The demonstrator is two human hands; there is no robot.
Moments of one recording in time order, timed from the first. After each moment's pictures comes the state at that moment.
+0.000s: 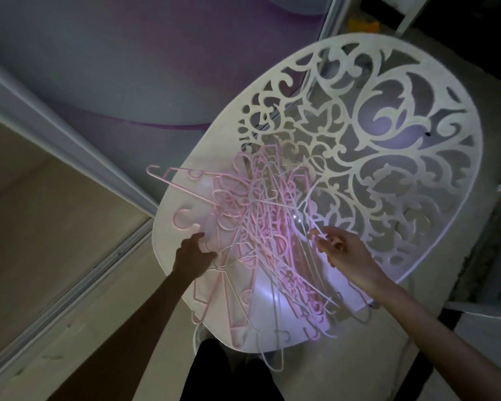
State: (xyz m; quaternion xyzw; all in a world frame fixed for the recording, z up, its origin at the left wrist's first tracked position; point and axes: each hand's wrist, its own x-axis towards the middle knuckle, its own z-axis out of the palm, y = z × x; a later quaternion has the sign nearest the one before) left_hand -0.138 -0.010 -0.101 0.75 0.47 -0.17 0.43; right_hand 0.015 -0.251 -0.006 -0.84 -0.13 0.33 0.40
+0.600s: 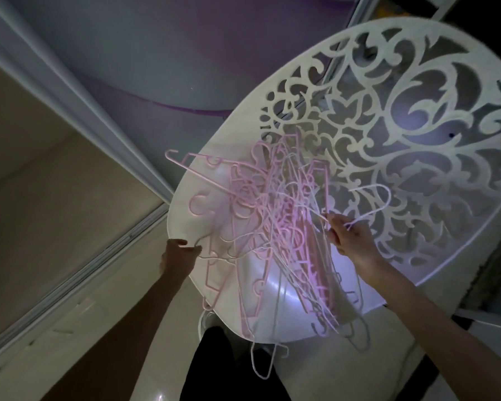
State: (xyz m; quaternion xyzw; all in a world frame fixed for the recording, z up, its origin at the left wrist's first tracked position) left_hand -0.191 0.012 -0.125 0.63 0.63 -0.08 0.44; right_hand 0.017 -0.219 -0.031 -0.79 0.00 0.33 0.51
